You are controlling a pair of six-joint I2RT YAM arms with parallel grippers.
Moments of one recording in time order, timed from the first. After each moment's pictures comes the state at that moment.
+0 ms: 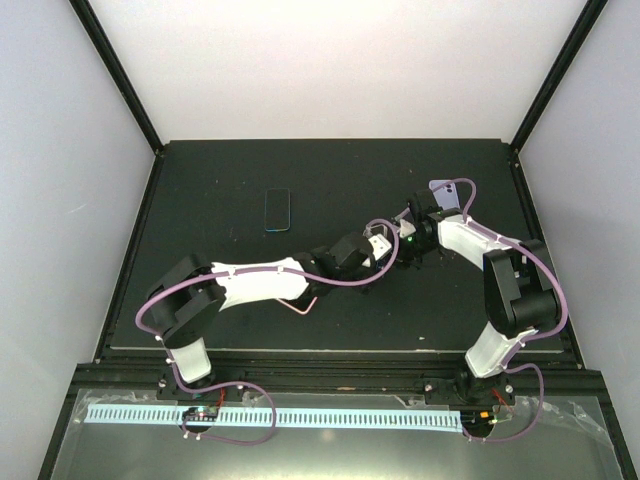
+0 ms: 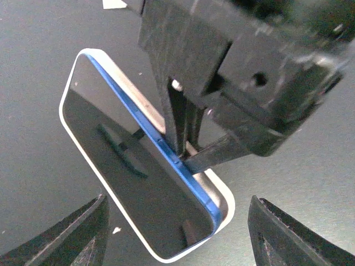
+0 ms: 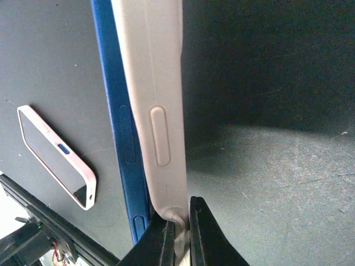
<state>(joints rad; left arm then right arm) -1.02 1.75 1.09 -0.06 -0.15 -0.09 0.30 1.70 1.04 -0.66 -0.57 0.47</state>
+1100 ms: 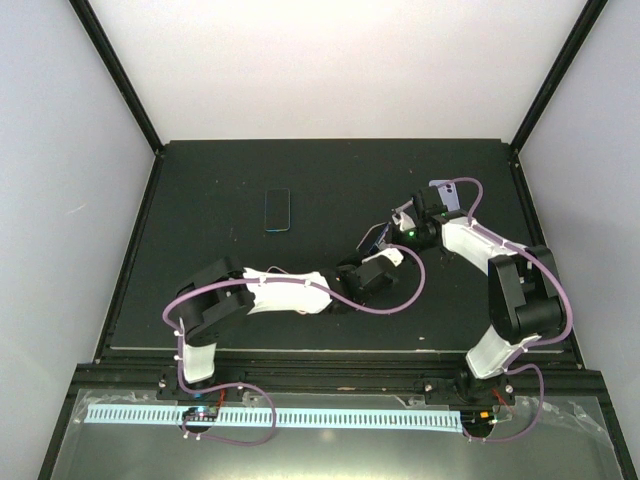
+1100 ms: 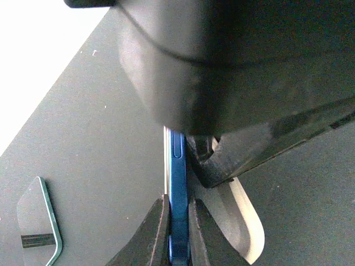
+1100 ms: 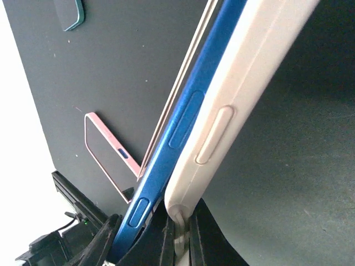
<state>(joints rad) -1.14 1.88 1.17 -0.05 -0.74 0.09 0.29 1.65 1.02 -0.54 -0.69 0.55</state>
